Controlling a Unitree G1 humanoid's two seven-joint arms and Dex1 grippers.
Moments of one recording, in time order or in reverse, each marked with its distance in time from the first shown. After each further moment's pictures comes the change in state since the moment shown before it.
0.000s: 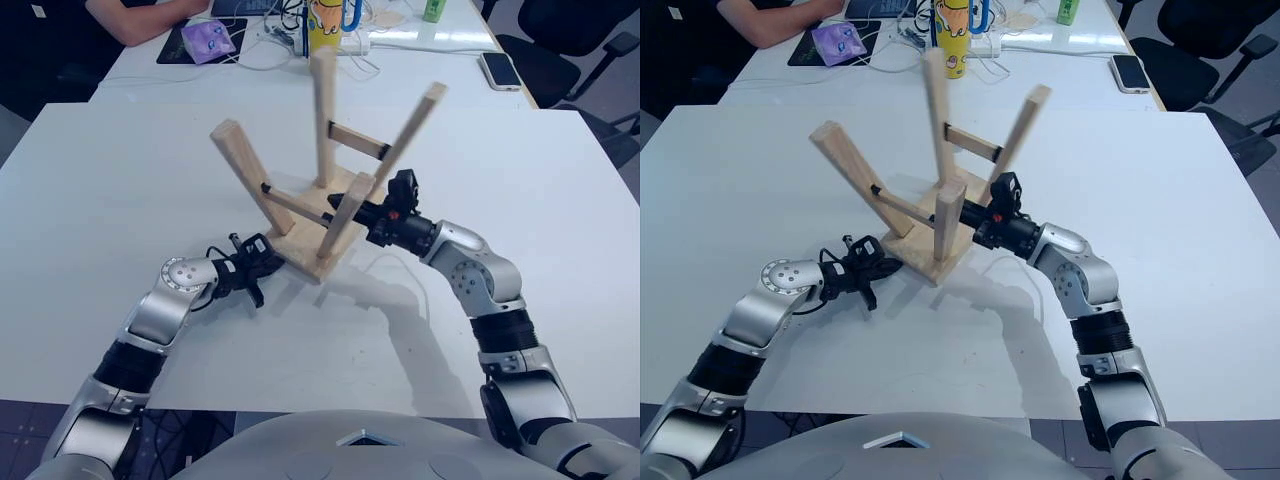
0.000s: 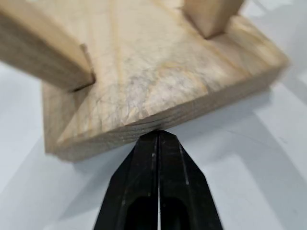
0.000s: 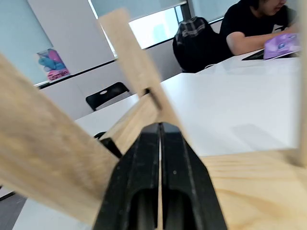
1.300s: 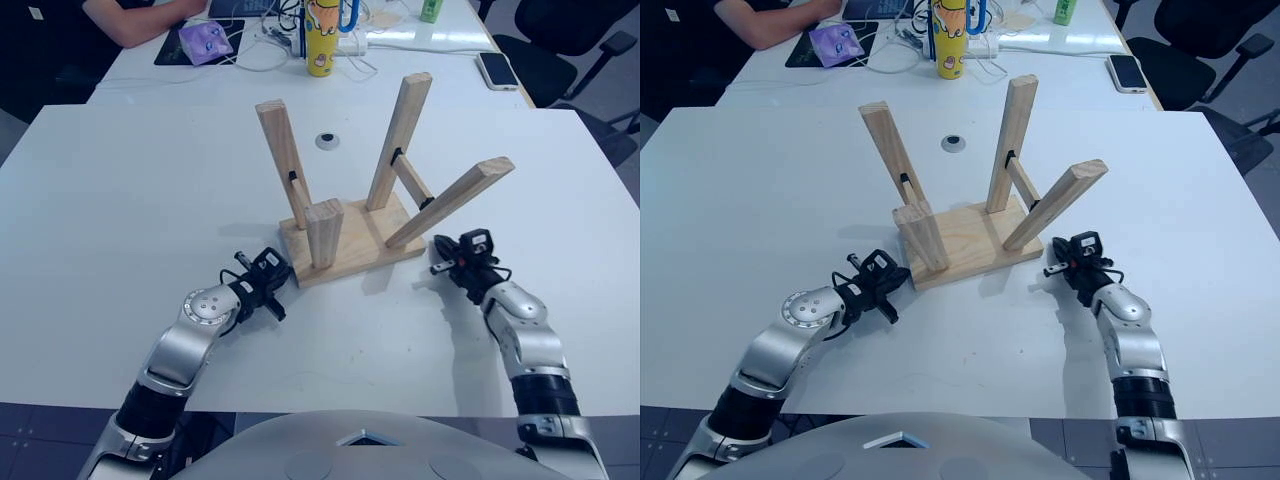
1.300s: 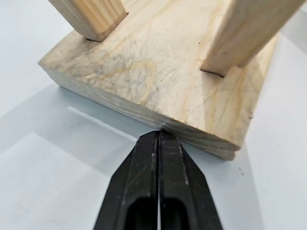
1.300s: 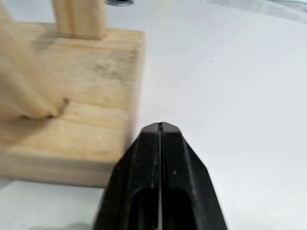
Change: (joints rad) left arm 0.184 -0.133 -0.022 -0.275 0.048 0.218 0.246; right arm 0.280 -0.081 -0.198 0.128 -0.446 -0.266 -0.386
